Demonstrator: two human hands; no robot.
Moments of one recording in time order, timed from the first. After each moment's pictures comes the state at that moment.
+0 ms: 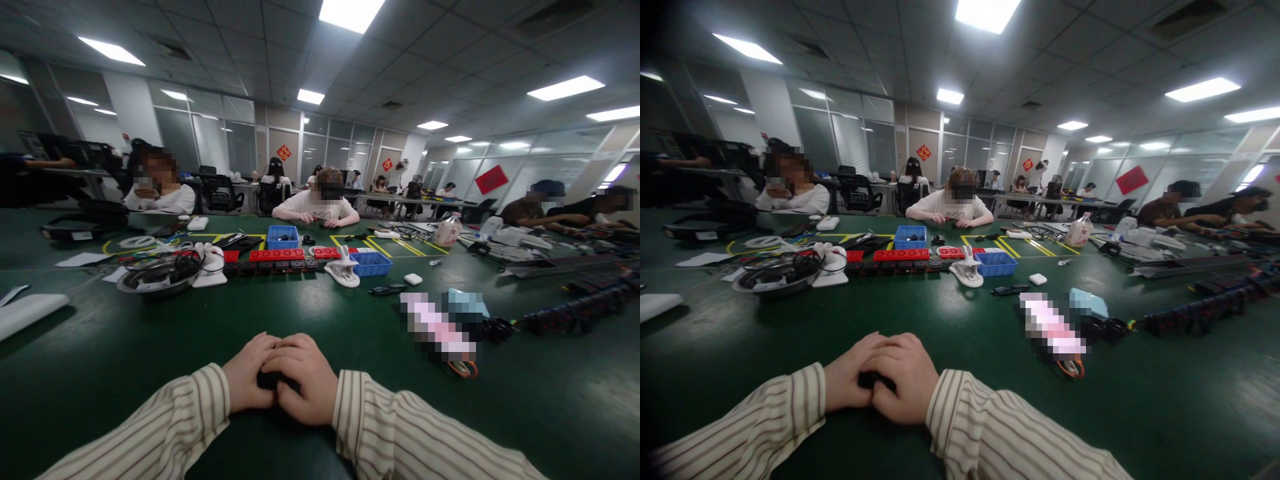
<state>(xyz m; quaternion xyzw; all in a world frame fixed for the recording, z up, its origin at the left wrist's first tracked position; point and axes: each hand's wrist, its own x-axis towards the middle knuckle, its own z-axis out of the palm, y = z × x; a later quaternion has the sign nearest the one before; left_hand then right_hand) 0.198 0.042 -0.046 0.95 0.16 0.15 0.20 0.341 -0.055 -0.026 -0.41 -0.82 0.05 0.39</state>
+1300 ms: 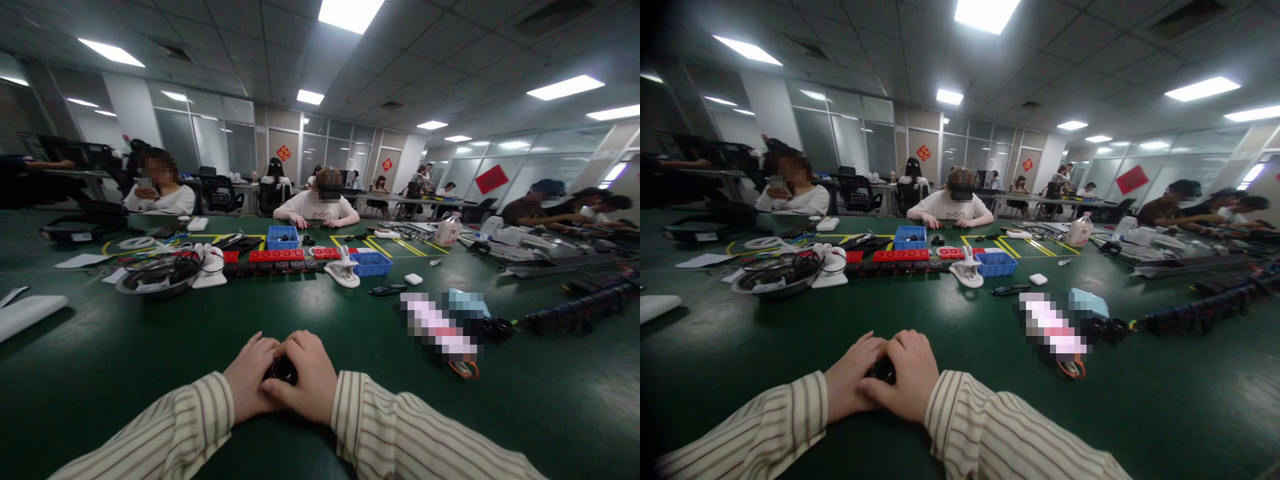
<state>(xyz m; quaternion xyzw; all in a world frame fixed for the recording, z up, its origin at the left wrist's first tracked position) 0.202 0.024 -0.037 0.95 0.23 0.14 0.17 0.337 -0.055 -0.029 -0.57 -0.74 0.04 0.36</state>
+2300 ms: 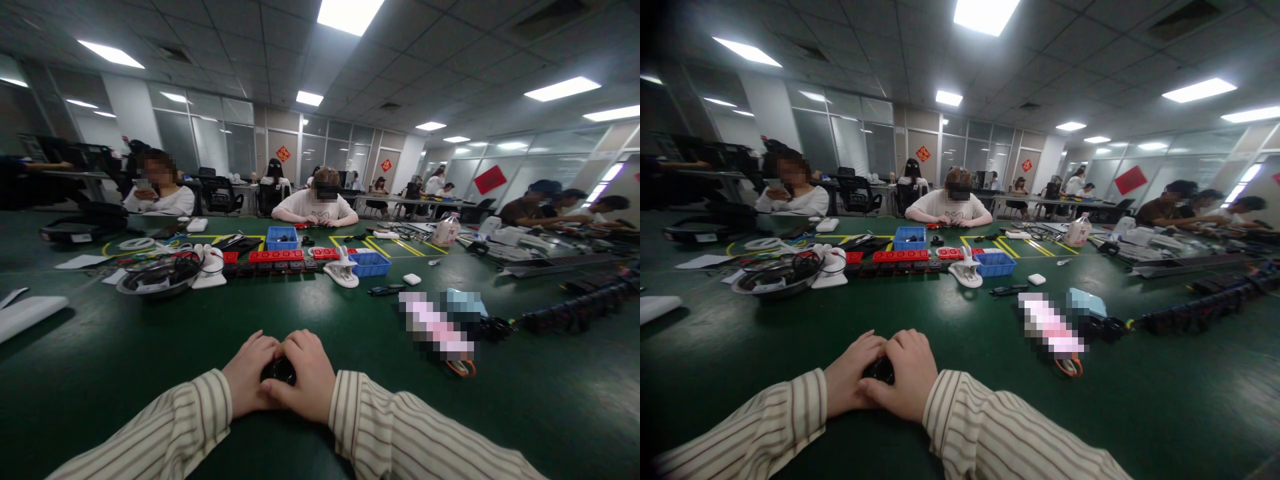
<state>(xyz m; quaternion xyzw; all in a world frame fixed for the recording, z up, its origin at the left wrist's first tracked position) 0.199 0.031 -0.040 0.95 0.20 0.15 0.17 0.336 -0.055 -0.027 -0.57 -0.74 0.02 0.35</state>
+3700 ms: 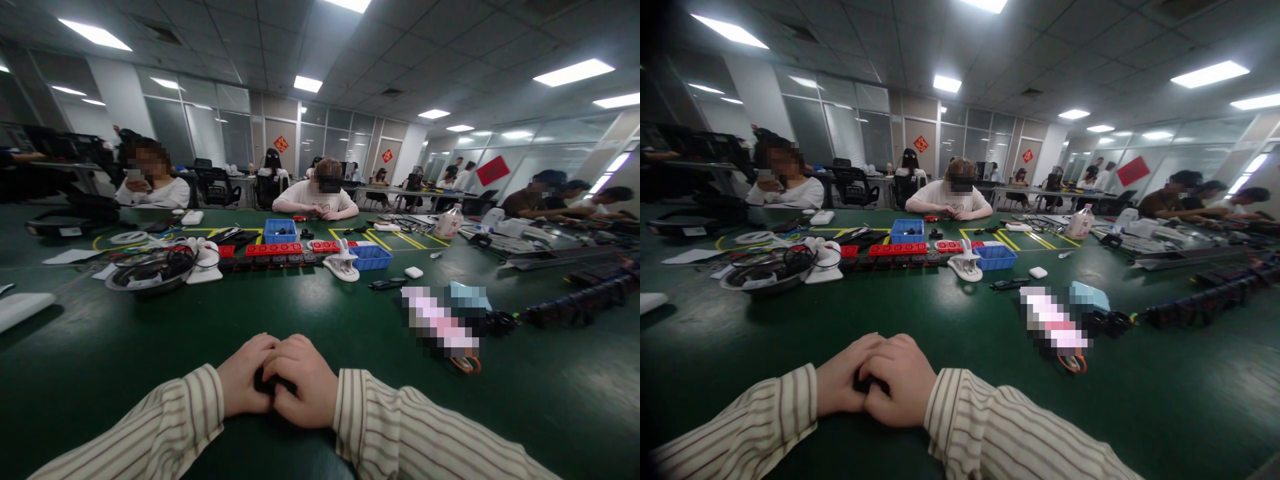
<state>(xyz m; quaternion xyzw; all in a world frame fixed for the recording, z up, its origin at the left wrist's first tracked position) 0.199 0.038 -0.040 0.96 0.14 0.12 0.22 0.340 -0.053 -0.027 -0.40 -0.82 0.04 0.41</state>
